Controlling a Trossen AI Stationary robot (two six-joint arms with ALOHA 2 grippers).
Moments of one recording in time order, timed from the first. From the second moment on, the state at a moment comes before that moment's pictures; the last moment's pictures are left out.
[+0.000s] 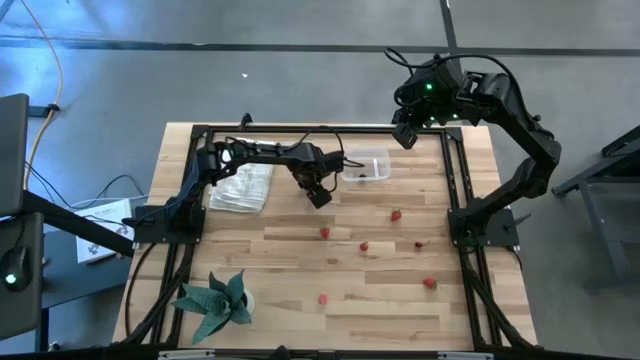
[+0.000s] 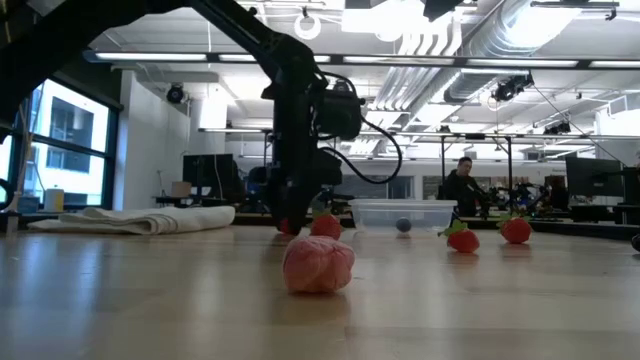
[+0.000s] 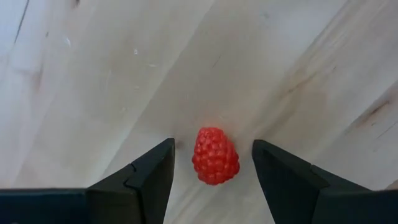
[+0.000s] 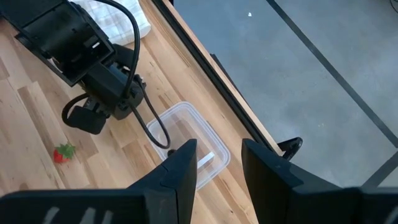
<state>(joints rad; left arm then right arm) 0.41 2.20 1.64 -0.97 -0.09 -0.31 -0.43 1.50 2.07 -1.45 0.19 0.04</state>
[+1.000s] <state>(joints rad) 0.41 2.20 1.64 -0.97 -0.11 -0.30 -0.43 1.50 2.07 -1.45 0.19 0.05</state>
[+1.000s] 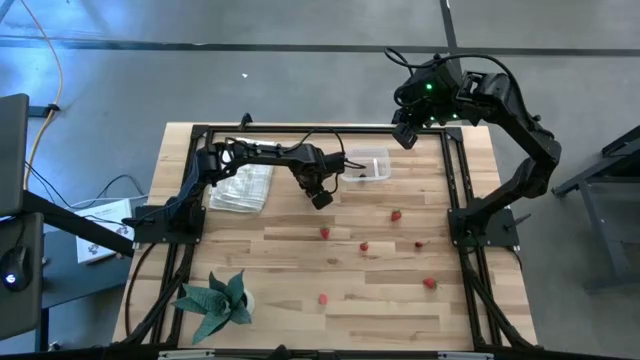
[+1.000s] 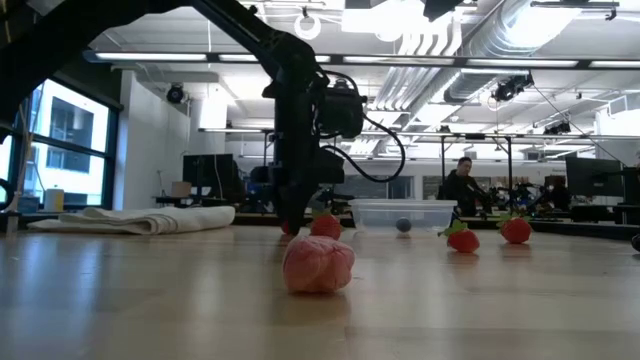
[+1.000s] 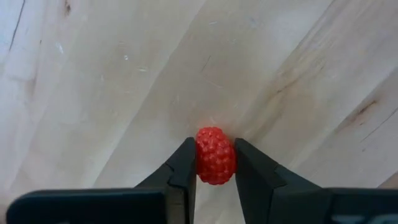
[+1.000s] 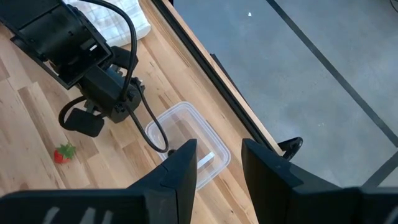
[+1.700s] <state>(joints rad) 0.41 2.18 1.80 -1.10 -0.19 -0.24 -0.53 1.49 1.62 -1.44 0.37 0.21</state>
